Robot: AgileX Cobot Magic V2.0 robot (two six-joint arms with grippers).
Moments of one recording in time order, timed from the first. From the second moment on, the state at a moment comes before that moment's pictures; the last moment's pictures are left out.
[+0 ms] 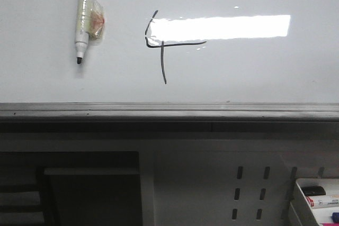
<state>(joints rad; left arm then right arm) -0.72 0.05 -0.18 -1.57 -0.22 1.48 0.13 0.03 -0.21 0.87 0.38 -0.86</state>
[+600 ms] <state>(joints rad) -0.25 0.04 -0.03 -0.29 -0.02 0.33 0.13 0.03 -0.21 0.87 0.38 -0.86</state>
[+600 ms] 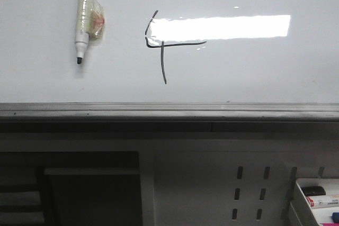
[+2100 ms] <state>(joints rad) -0.16 0.00 0.00 -0.09 0.04 0.15 0.13 0.03 -0.21 0.87 0.38 -0.86</state>
